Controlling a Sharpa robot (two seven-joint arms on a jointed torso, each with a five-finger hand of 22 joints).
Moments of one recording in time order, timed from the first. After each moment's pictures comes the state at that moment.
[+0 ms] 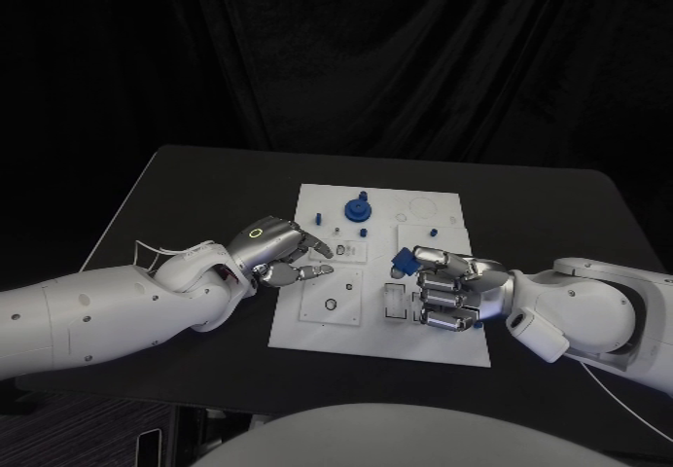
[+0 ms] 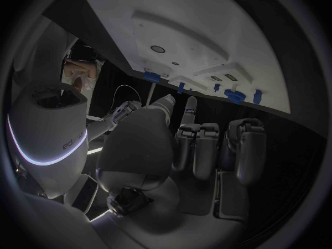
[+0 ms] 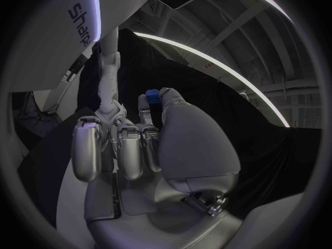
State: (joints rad) left arm 1.10 -0.95 -0.21 1.60 -1.53 -0.66 0.26; left_hand 1.34 -0.04 0.18 0.28 0.21 0.99 0.11 0.11 0.15 1.47 0.02 1.57 1.31 1.47 -0.03 1.57 1.31 0.02 1.47 0.08 1.47 1.31; right arm 1.21 -0.96 -0.25 1.78 0.33 0.50 -0.03; right_hand 1.37 -0.04 0.05 0.27 0.57 1.08 0.07 0.18 0.30 1.47 -0.03 1.57 1.31 1.47 -0.08 1.57 1.31 0.04 1.47 0.03 1.41 1.31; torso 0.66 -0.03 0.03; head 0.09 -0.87
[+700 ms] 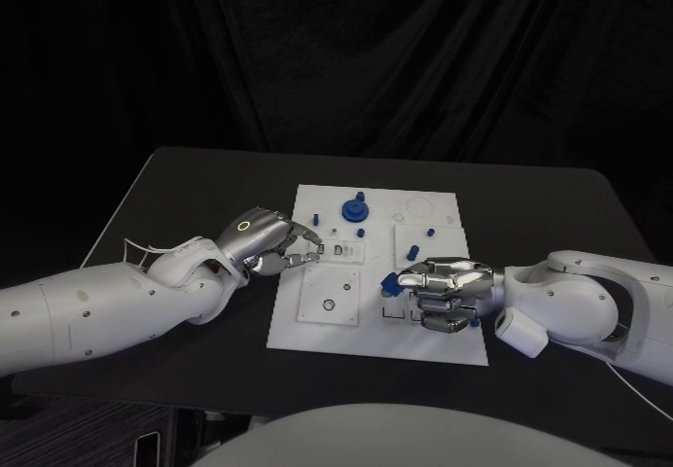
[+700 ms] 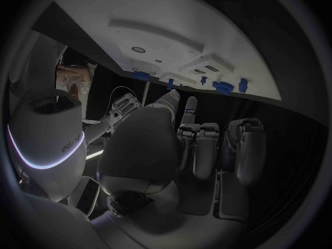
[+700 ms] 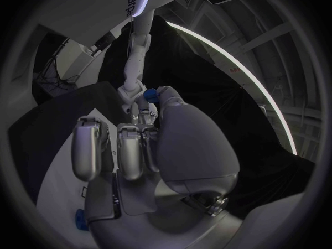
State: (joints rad) left arm 1.10 -0.94 -0.21 1.53 -1.53 -0.74 0.27; left_hand 1.44 -0.06 0.17 0.25 0.17 1.00 0.10 0.11 0.14 1.47 0.02 1.57 1.31 1.47 -0.03 1.57 1.31 0.02 1.47 0.08 1.47 1.31; right arm 1.21 -0.94 -0.25 1.72 0.13 0.36 -0.09; right_hand 1.42 -0.03 0.04 0.25 0.58 1.07 0.06 0.18 0.30 1.47 -0.03 1.57 1.31 1.47 -0.08 1.57 1.31 0.04 1.47 0.03 1.40 1.31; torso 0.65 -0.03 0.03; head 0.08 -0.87
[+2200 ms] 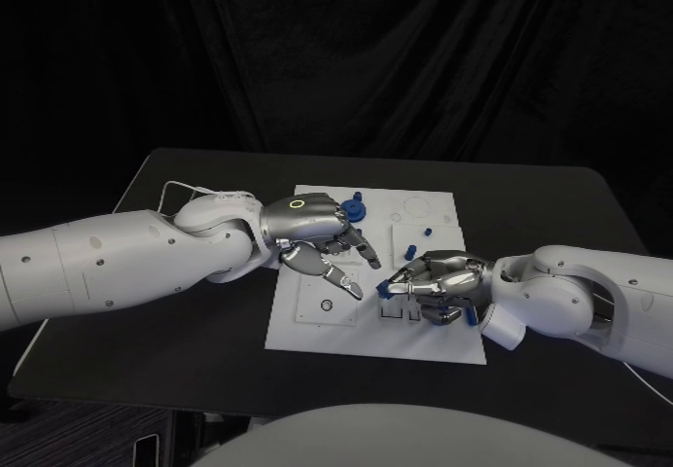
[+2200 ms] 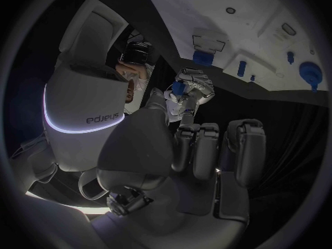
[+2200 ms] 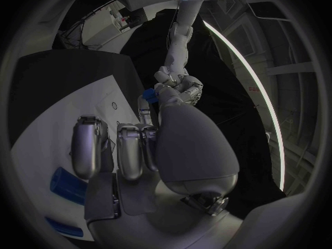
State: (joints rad) left arm 1.29 -0.83 -0.21 1.58 -1.46 -0.35 0.67; left_hand 1.32 -0.02 -0.15 0.29 0.09 0.98 0.08 0.10 0.15 1.47 0.00 1.57 1.31 1.47 -0.04 1.57 1.31 0.02 1.47 0.07 1.48 1.31; right arm 1.21 -0.90 -0.25 1.67 -0.13 0.20 -0.07; right_hand 1.43 -0.03 0.03 0.24 0.58 1.06 0.07 0.18 0.30 1.47 -0.02 1.56 1.31 1.46 -0.08 1.57 1.31 0.04 1.46 0.04 1.39 1.31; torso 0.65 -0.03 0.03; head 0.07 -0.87
